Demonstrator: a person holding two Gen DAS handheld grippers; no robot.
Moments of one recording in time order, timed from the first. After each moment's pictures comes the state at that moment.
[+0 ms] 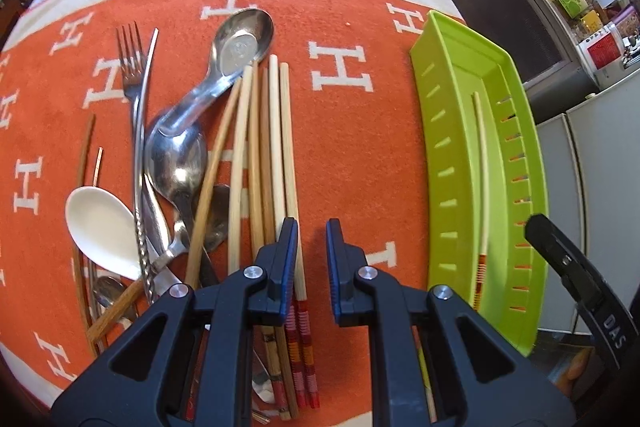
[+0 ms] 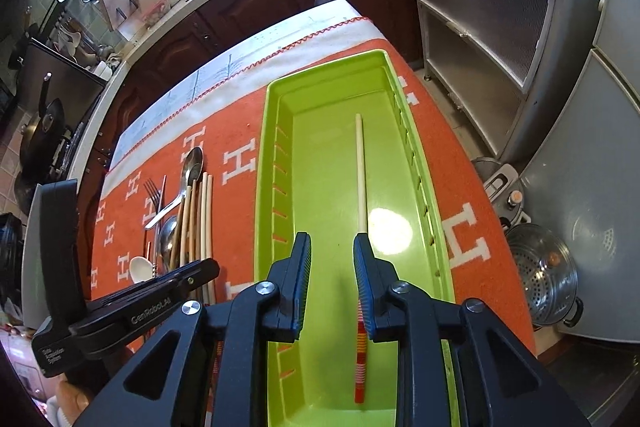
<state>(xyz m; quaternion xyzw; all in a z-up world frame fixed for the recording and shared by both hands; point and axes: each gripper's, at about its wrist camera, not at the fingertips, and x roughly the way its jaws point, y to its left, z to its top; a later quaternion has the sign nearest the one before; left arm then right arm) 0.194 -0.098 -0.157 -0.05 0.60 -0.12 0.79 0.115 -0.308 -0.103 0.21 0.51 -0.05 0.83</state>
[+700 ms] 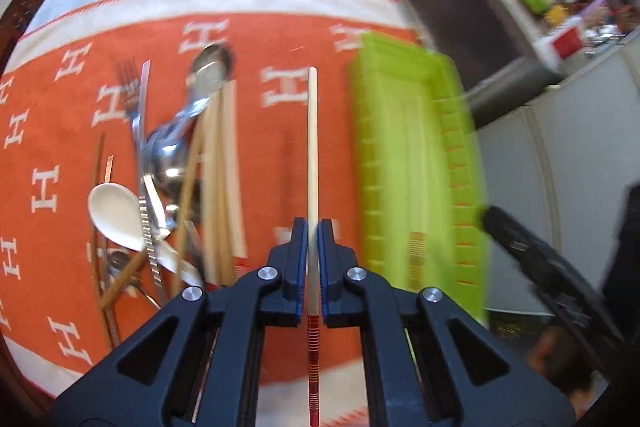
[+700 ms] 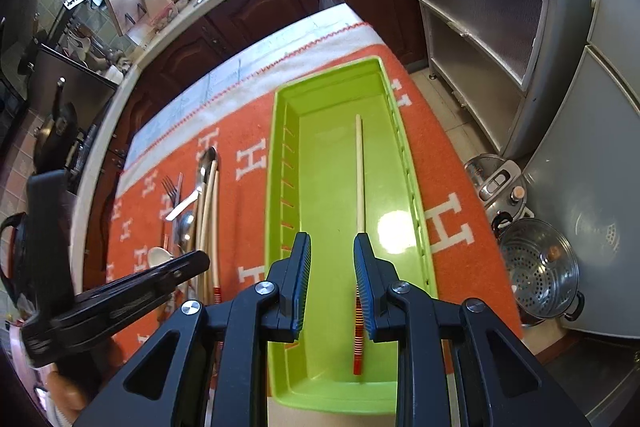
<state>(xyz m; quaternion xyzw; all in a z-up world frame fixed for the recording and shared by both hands) 0.155 -0.107 -0.074 -0.07 0.59 -0.18 0.78 0.086 -0.328 -0.073 0.23 0.50 -0.03 0.83</state>
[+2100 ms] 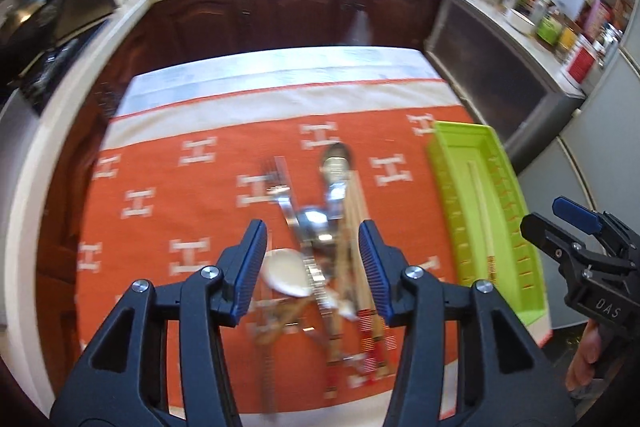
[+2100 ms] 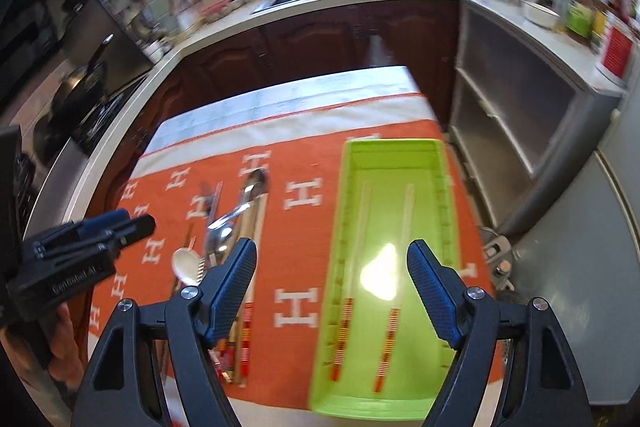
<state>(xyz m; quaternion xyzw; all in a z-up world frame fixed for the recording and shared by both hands) 0.147 -0.003 -0.006 0.02 0.47 -0.10 0.88 0.098 -0.249 0.006 0.10 0.46 0.02 0.88</state>
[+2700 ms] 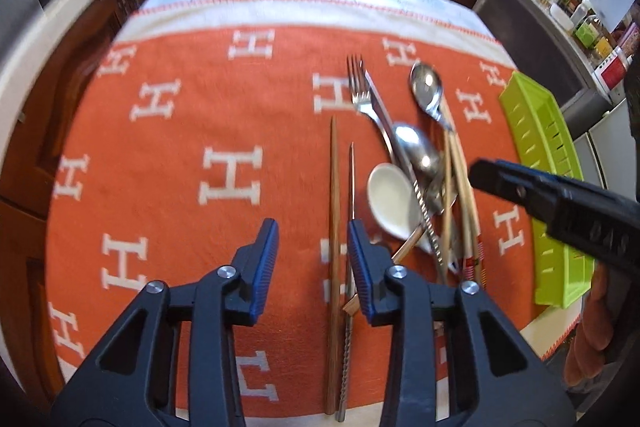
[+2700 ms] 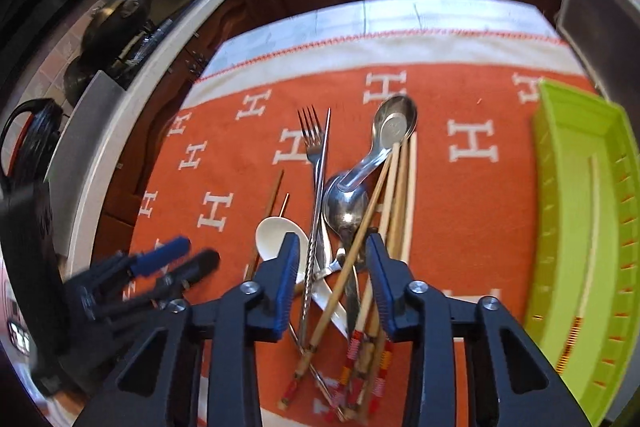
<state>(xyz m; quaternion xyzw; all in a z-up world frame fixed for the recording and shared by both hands) 0.148 0.079 -0.123 -0.04 0.54 -0.08 0.83 0.178 -0.104 -0.086 0.12 0.55 0.13 0.81</state>
